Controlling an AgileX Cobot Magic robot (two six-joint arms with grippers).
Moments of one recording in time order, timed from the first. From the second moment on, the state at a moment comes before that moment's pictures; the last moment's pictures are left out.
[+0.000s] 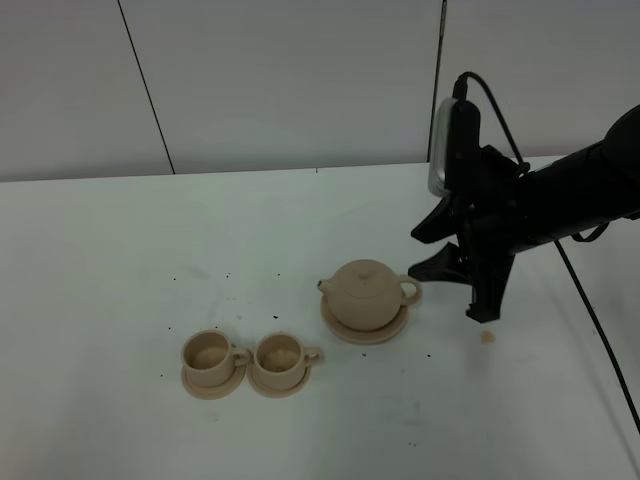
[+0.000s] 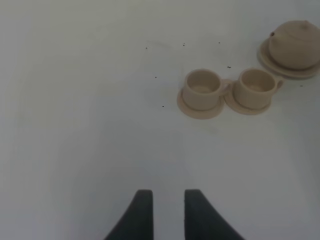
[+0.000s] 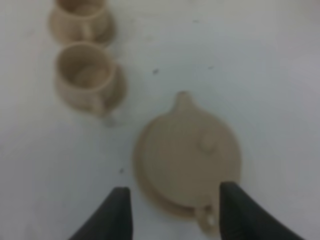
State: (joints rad) left arm 0.01 -0.01 -0.51 -0.09 1.05 0.10; right arm 0.30 1.78 -1.26 0.89 0.75 -1.82
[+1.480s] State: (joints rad) left arm 0.01 -0.01 -0.51 -0.09 1.05 0.10; right arm 0.24 2.06 -1.43 0.90 0.74 -2.04
